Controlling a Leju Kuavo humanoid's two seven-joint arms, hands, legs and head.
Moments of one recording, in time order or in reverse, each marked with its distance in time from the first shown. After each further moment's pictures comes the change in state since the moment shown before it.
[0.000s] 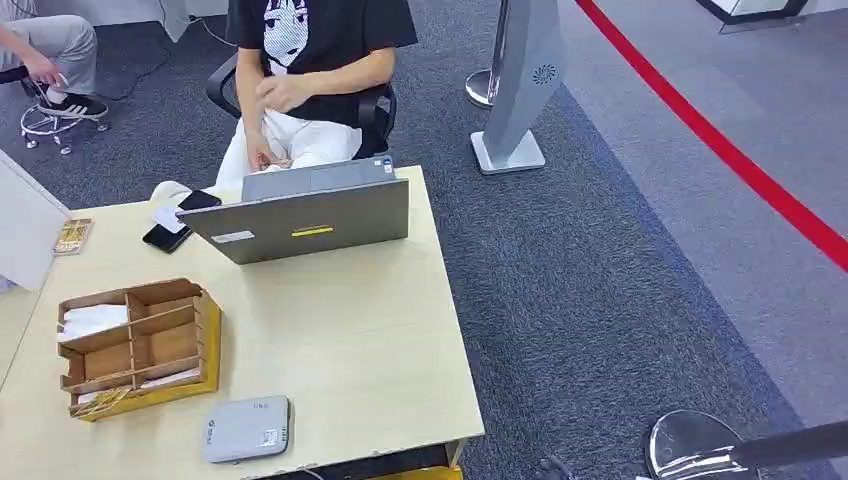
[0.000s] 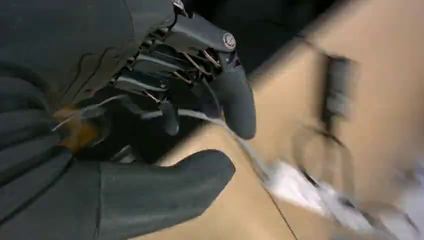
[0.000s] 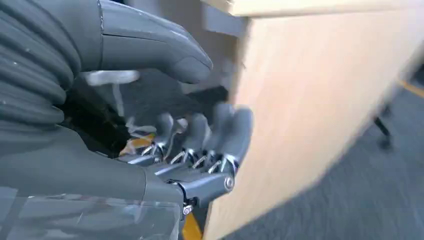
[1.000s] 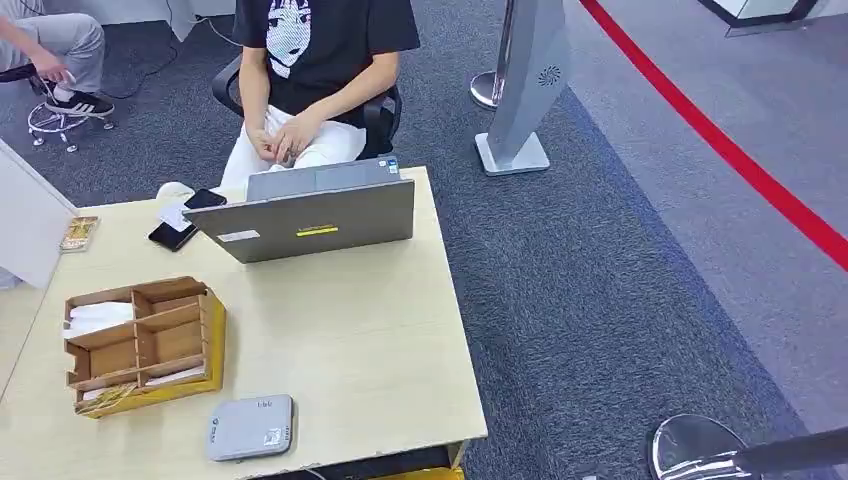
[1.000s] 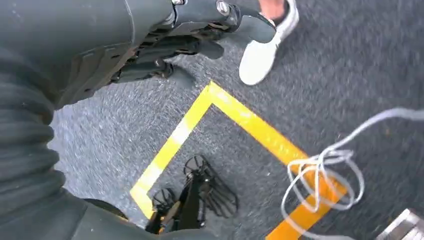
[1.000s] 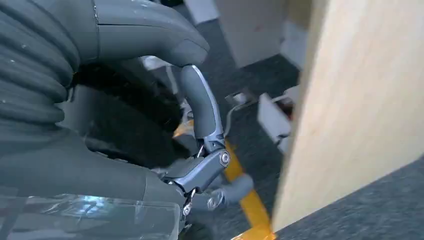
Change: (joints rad) left arm -0.101 0.050 -0.220 0.744 -0.463 -0.028 0.189; right arm -0.102 -0.040 0.037 0.304 0.109 -0.145 0.010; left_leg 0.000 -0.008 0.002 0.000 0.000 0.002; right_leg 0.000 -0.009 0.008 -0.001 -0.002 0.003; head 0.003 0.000
